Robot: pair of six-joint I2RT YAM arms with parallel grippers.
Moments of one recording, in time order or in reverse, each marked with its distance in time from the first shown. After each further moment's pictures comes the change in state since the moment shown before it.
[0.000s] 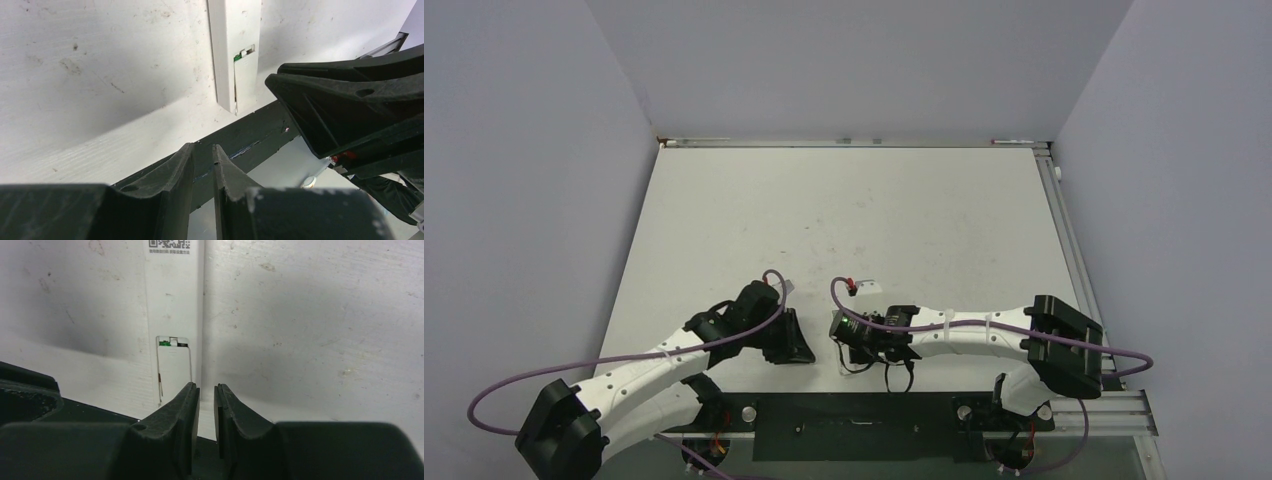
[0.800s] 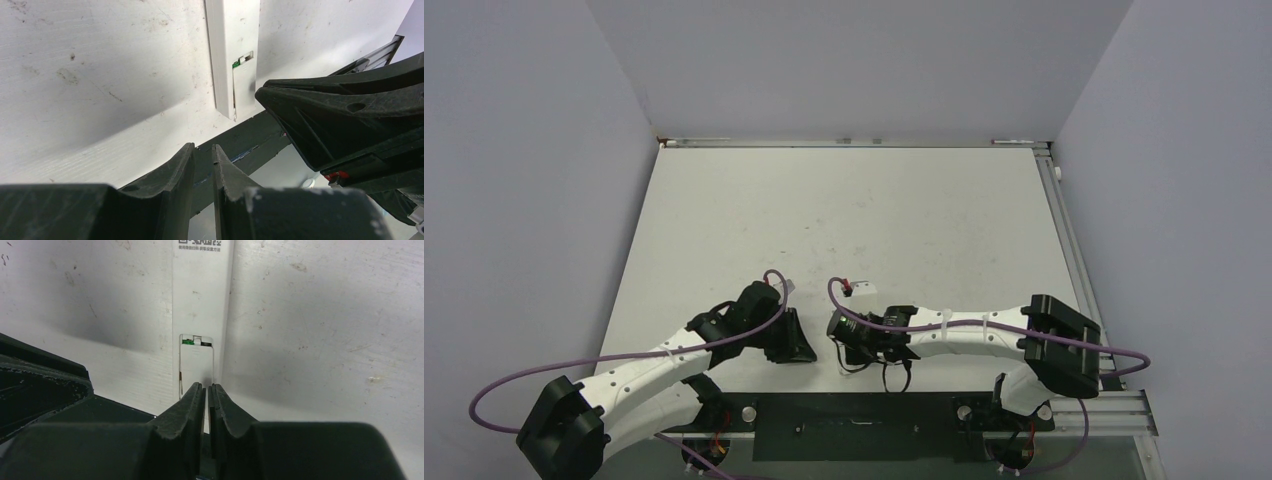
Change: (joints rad) left arm -0.001 0.020 -0.016 0.056 -0.002 -0.008; right arm -0.001 0.008 0.000 0.061 -0.051 -0.013
